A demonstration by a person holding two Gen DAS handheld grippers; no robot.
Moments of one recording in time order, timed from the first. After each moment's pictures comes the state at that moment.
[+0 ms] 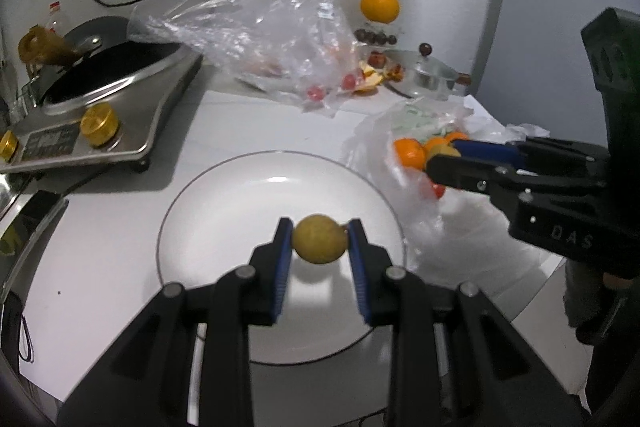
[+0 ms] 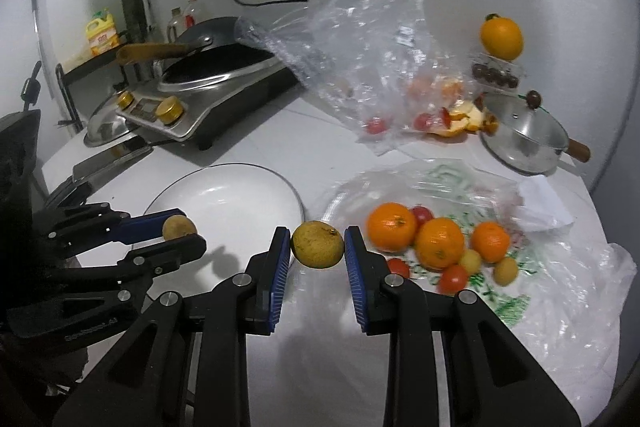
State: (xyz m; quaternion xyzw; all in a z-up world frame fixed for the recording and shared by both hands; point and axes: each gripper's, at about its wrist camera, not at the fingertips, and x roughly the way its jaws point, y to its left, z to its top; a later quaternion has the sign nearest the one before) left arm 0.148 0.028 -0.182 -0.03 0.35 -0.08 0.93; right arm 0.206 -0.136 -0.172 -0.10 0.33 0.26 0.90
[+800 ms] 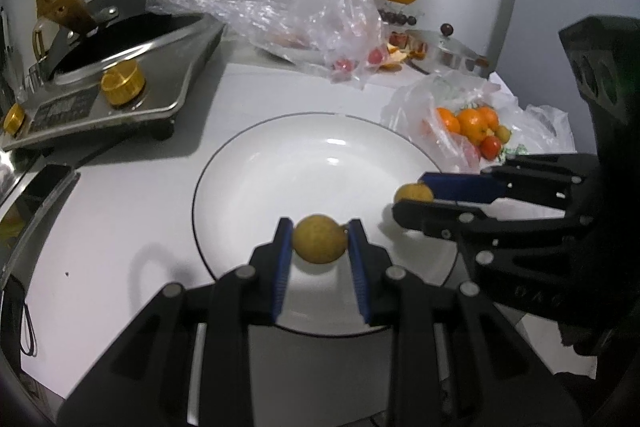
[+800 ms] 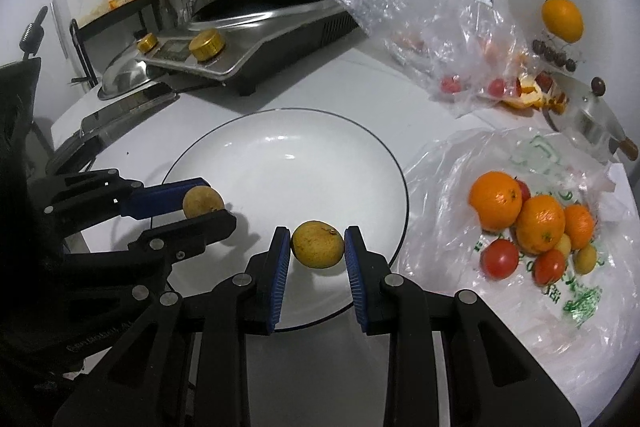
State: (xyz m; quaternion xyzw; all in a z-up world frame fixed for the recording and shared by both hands) left arm 0.146 0.056 -0.208 -0.03 0.38 -0.07 0.92; right arm 0.207 -0.072 -0.221 -0.13 0.38 0.30 0.87
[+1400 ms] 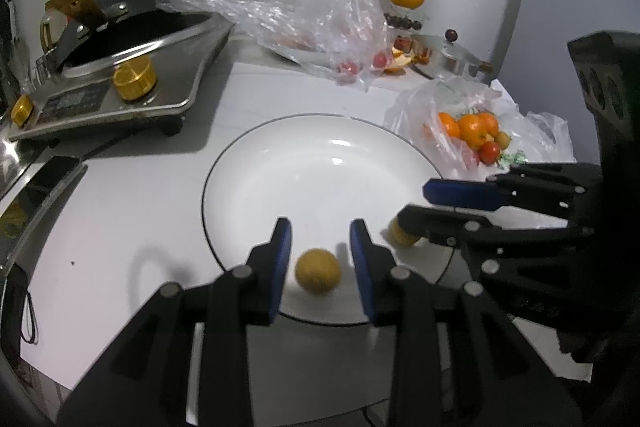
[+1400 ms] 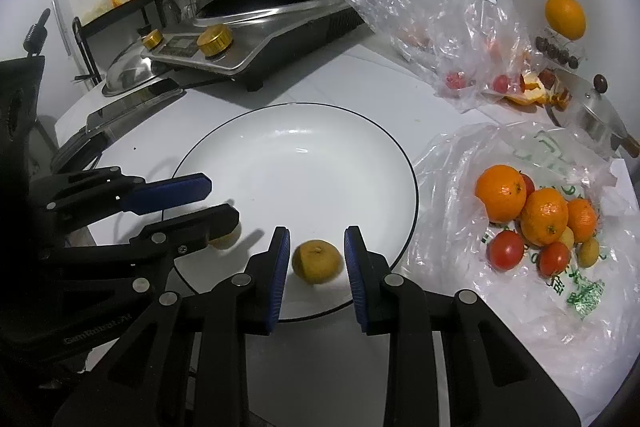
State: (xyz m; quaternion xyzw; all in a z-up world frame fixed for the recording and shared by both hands) left arm 0.137 0.060 -0.201 -0.04 0.37 -0.06 0.93; right arm 0.199 -0.070 -0.219 -0.13 0.38 0.30 0.86
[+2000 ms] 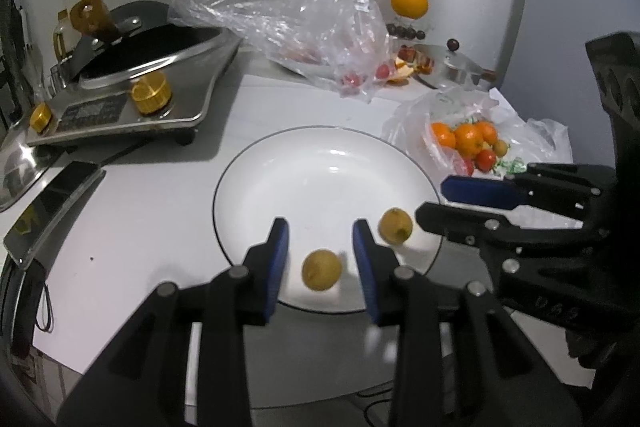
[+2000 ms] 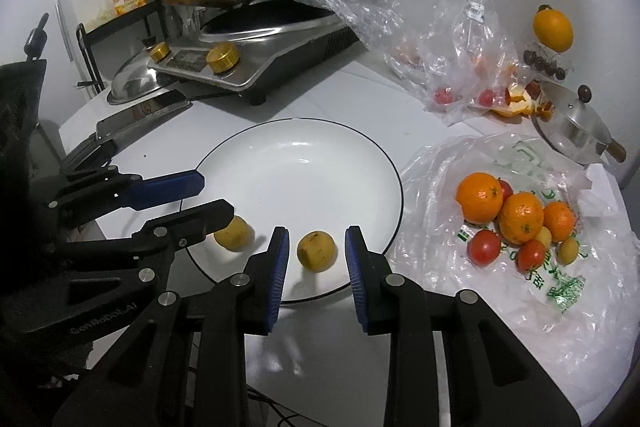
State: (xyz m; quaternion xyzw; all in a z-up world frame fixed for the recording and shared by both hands) left arm 0.122 0.054 -0.186 -0.03 0.36 -0.04 0.93; right arm 0.180 -0.081 -0.199 -0.13 0.36 0.29 0.87
